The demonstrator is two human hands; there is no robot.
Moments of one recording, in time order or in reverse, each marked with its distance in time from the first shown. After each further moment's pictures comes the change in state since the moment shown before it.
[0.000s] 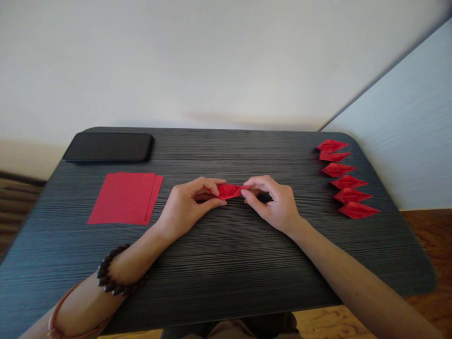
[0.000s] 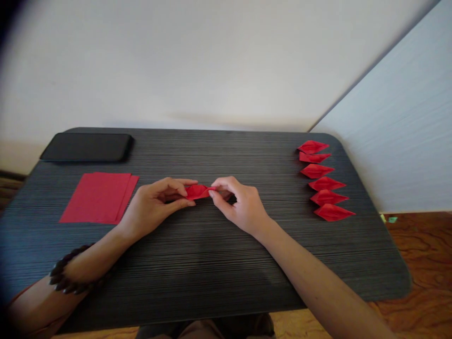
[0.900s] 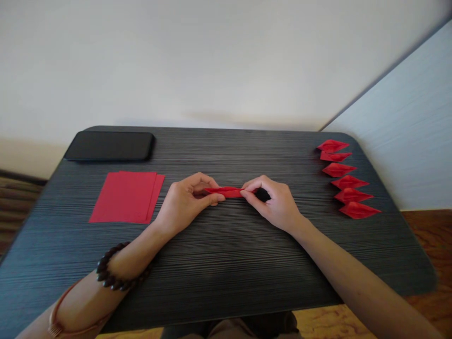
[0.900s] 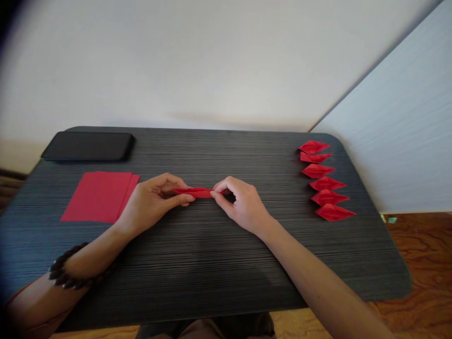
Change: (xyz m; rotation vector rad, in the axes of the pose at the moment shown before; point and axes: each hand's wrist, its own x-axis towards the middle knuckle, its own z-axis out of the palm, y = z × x) left_hand 0.002 0.001 -0.001 0.004 0.066 -0.093; right_hand 0.004 0.000 -0.004 -0.041 -0.094 0.013
